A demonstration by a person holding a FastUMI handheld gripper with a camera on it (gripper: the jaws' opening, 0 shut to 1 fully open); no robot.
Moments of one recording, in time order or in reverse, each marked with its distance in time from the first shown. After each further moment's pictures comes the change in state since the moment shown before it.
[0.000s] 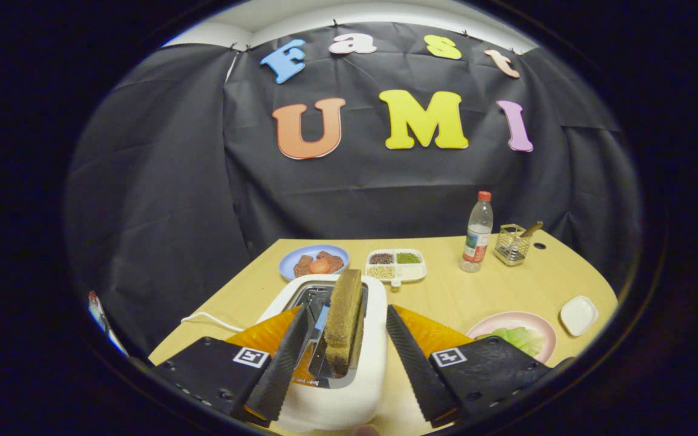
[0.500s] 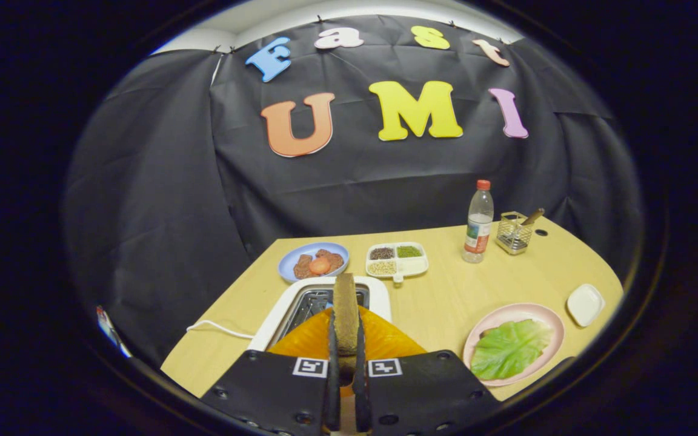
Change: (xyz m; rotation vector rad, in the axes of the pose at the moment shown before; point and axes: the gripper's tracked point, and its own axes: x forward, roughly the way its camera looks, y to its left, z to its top) arm -0.002 0.007 0.011 0.050 0.012 0.034
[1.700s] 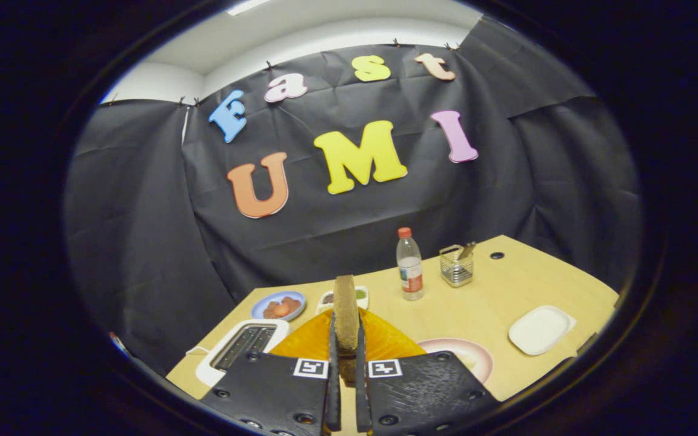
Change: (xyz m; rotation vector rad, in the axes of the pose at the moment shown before) arm -0.077 -0.166 0.051 0.131 -0.185 -0.067
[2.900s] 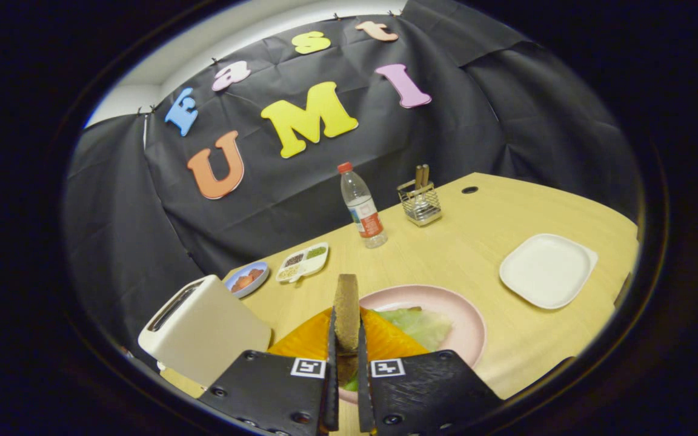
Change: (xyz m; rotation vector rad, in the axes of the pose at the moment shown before) arm 0.029 -0.085 -0.100 0.166 0.112 -0.040
